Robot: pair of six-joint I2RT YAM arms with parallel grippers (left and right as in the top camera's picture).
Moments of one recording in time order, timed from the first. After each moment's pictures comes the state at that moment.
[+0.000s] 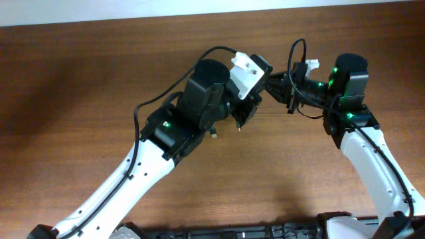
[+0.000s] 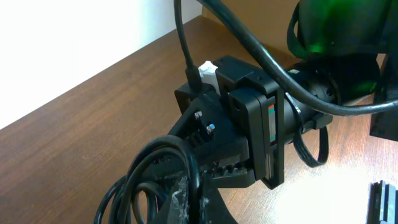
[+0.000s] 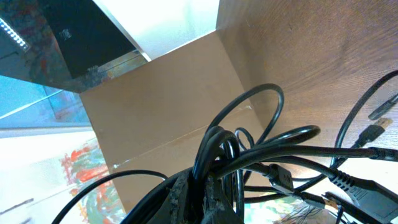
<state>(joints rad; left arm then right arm) -0.73 1.43 1.36 -0.35 0.26 0.02 0.02 1.35 0.88 0.10 -1.06 1.62</state>
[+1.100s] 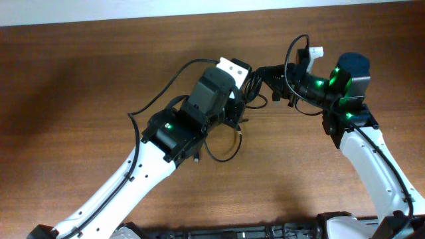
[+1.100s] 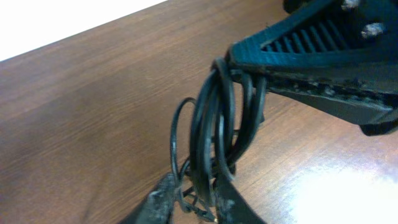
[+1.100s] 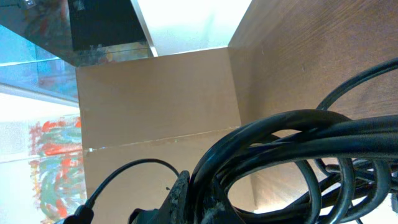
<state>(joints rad) -0.74 1.43 1.36 -0.59 -0.07 -0.14 0.02 1.35 0.88 0.22 -1.02 1.44</state>
